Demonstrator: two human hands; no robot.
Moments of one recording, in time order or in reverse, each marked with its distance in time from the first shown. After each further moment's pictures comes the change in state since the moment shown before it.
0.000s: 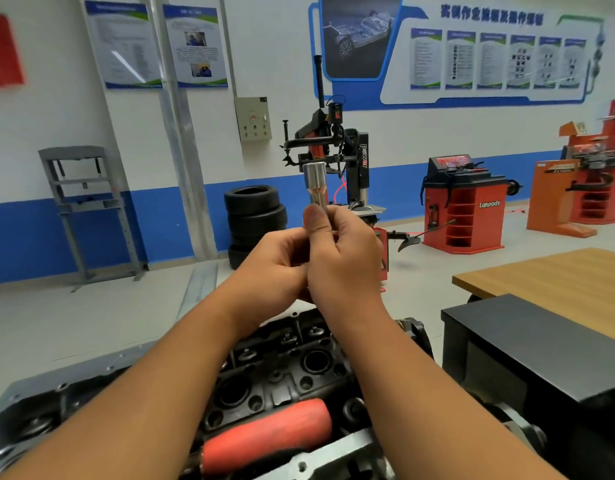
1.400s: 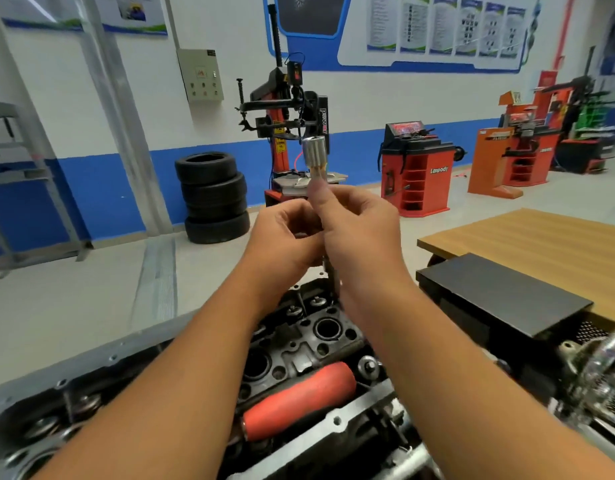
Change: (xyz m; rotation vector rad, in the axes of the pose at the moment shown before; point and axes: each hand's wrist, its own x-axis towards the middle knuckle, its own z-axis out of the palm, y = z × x) left_hand 0.008 -0.016 0.002 -0.202 0.113 0.047; right_hand -0.012 -0.029 -0.005 0.212 0.041 0.340
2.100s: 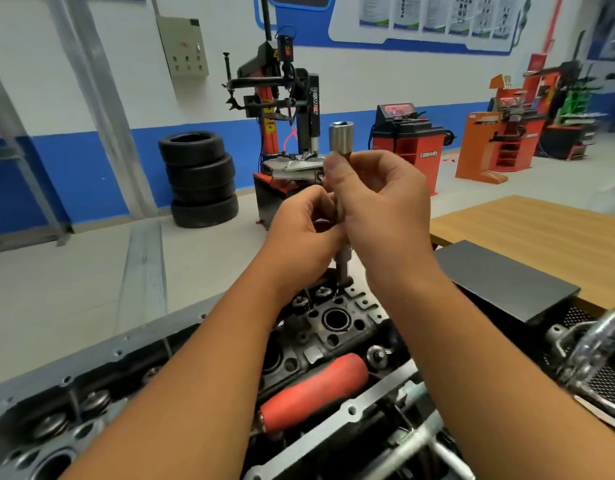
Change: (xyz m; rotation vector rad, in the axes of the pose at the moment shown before) left_hand 0.001 0.005 0.005 0.061 -0.088 -0.026; right_hand 0.000 -0.017 -0.003 -0.216 0.080 -0.219
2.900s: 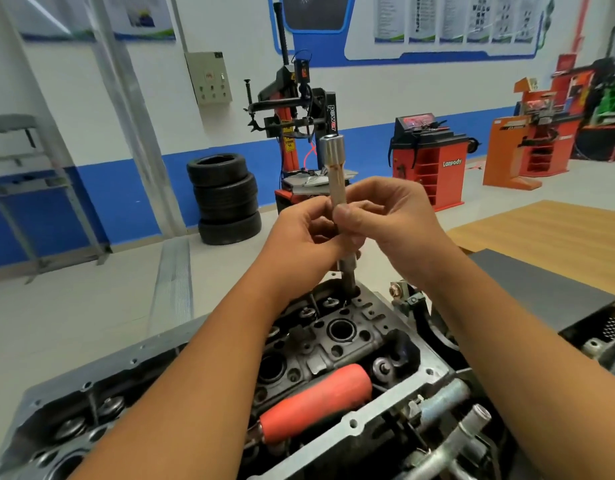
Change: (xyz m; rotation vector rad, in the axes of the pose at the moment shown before) left_hand -0.002 0.004 -0.007 0.059 -0.047 -0.001; right_hand 0.039 0.043 -0.041 0.156 -0.507 -0.078
